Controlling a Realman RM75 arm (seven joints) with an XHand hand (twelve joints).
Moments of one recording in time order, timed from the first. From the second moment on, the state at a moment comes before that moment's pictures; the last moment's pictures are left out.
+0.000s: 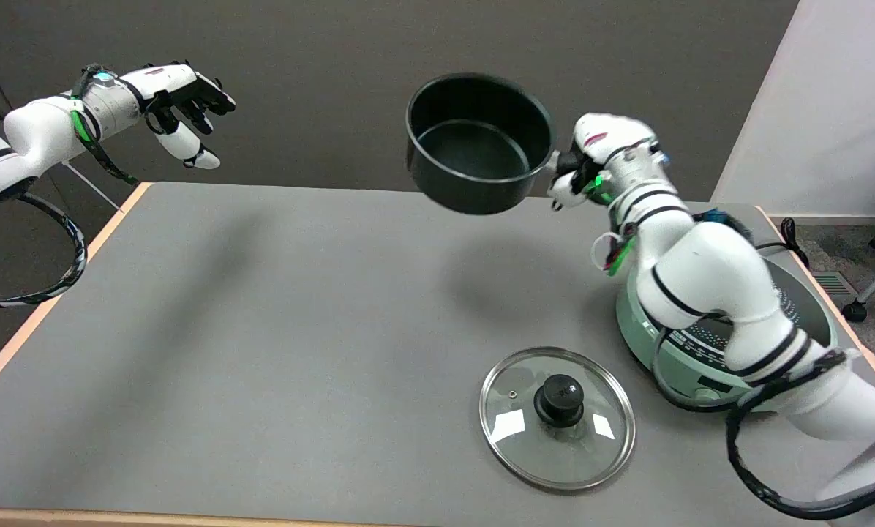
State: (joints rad) arm 0.38 -1.01 -1.94 1.75 2.54 0.86 -1.91
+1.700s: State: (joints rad) arm -0.58 -1.02 -0.72 1.86 2.09 0.76 -1.30
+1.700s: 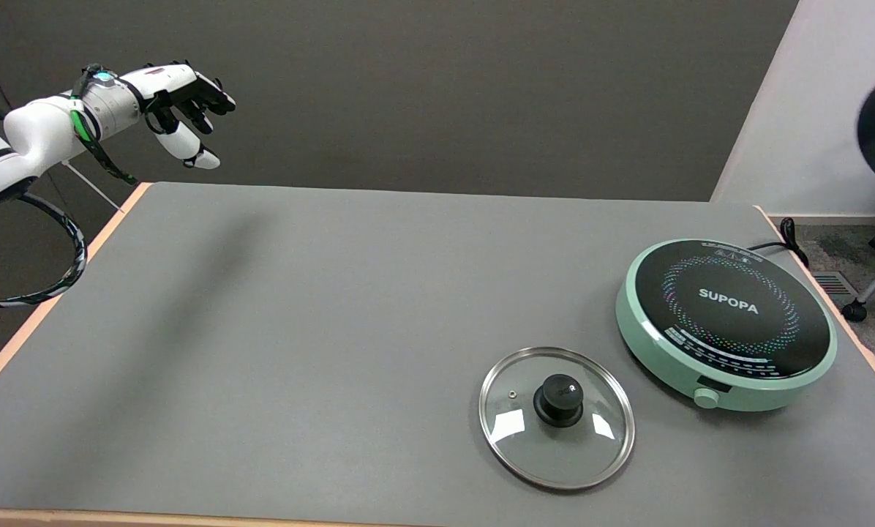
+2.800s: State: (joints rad) arm -0.96 -1.01 -0.58 1.87 2.42 0.28 -1.11
